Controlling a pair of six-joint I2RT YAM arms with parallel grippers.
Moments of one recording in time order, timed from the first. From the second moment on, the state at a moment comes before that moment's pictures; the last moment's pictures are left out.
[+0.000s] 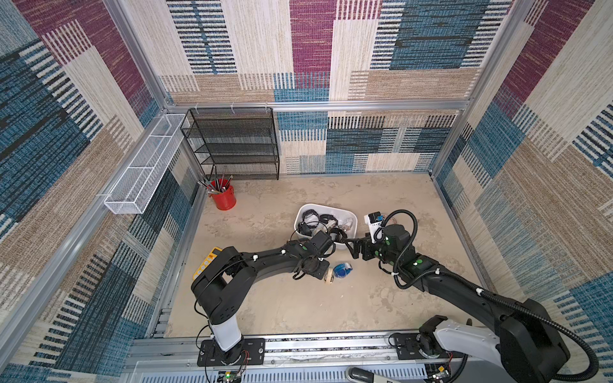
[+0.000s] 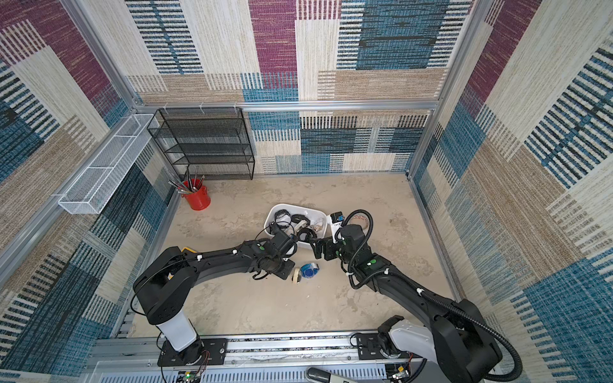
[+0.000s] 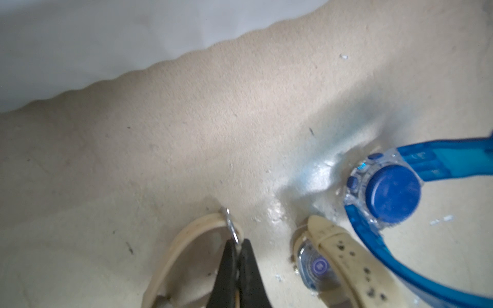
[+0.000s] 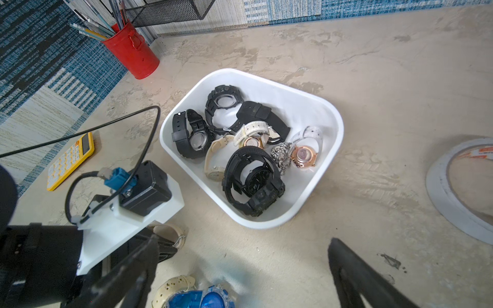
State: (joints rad) left arm -0.84 1.75 1.04 -0.47 -0.05 -0.26; right arm 0.52 1.15 0.58 0.06 -0.12 0.30
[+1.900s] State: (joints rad) left arm -0.67 1.80 1.34 -0.32 -0.02 -0.10; right arm 0.61 1.13 0.55 0.11 -0.25 0.28
